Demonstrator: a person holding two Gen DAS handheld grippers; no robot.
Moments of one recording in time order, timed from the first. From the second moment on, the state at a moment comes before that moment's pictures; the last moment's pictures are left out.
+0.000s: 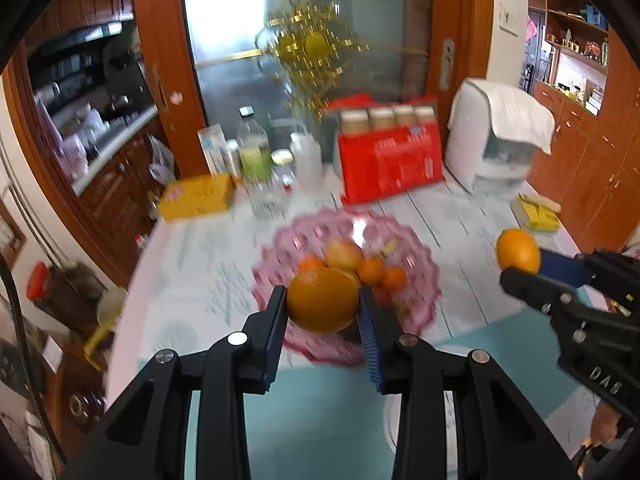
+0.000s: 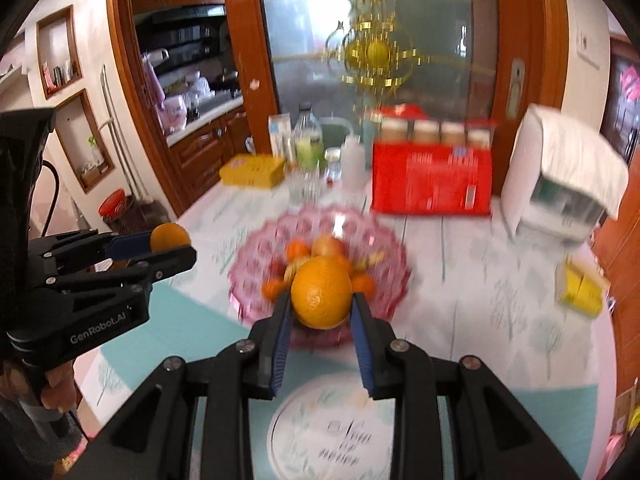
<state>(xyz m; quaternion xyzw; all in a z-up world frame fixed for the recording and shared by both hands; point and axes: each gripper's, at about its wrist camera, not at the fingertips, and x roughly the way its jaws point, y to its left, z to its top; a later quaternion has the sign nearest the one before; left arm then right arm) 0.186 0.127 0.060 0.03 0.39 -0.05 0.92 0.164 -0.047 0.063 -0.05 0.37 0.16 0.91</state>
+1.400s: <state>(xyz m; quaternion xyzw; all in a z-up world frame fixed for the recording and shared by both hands) 0.361 0.131 -0.124 0.04 0.53 -0.04 0.85 0.348 -0.025 -0.104 0.01 0.52 0.10 0.85</state>
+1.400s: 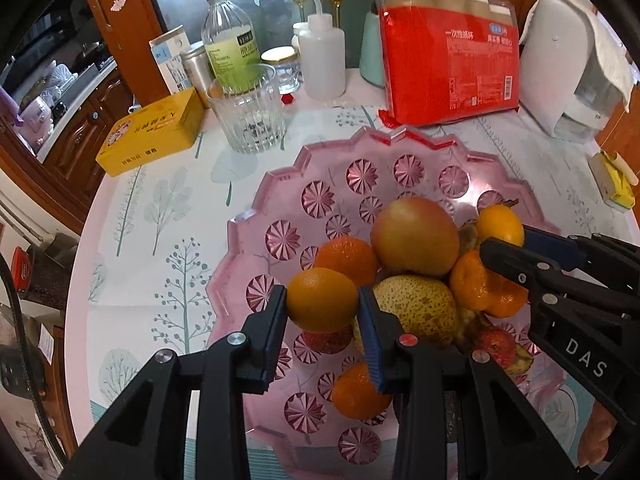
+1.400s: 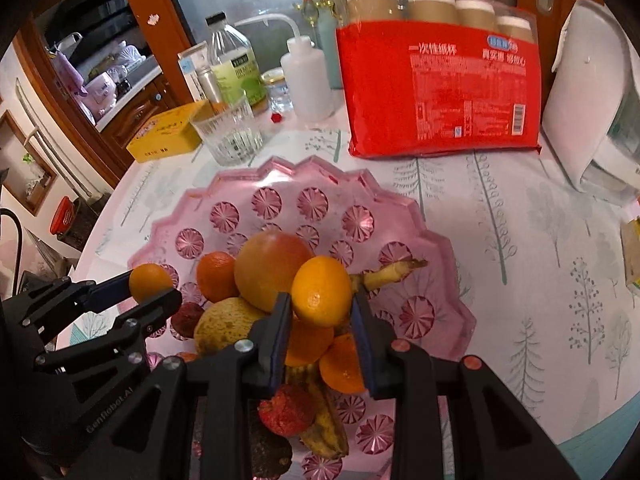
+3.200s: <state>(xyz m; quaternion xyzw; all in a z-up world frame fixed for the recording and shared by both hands) 0.102 0.074 -0.001 -0.03 0.49 -0.03 0.87 0.083 -0.102 0.003 0.04 0.45 0.04 0.89</state>
